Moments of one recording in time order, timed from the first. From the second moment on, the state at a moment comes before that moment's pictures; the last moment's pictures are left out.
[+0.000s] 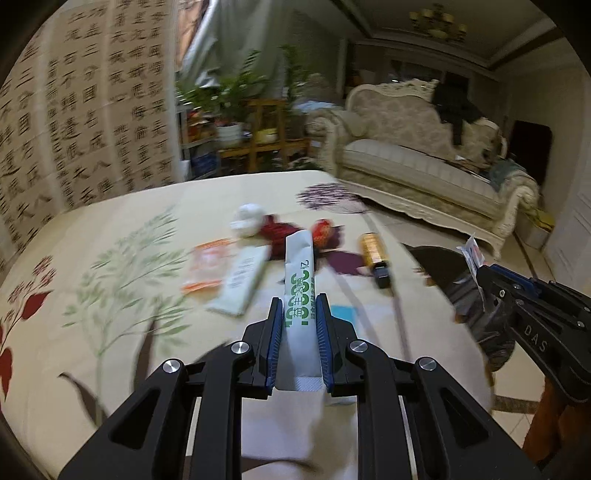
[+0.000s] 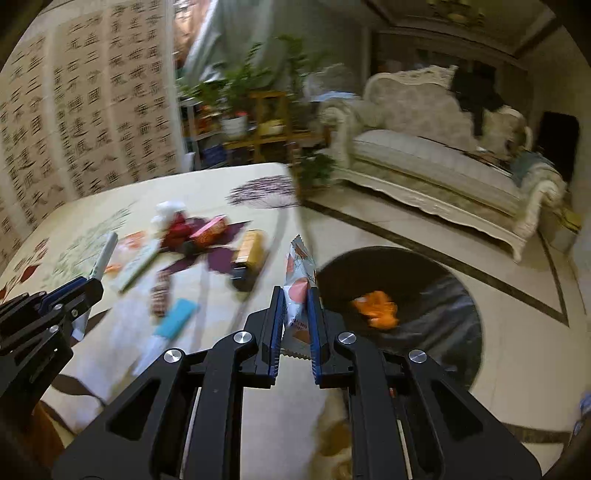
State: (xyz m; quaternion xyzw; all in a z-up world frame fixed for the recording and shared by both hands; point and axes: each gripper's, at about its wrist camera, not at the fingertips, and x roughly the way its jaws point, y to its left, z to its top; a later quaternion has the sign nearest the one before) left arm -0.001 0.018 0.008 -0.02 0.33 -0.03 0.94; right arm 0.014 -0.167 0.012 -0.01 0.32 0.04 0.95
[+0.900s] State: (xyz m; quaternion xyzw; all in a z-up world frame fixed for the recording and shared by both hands) left arm 0.083 -0.132 -0.012 0.07 0.35 -0.12 0.93; right arm 0.059 -0.281 -0.021 0.04 0.33 -0.04 0.94
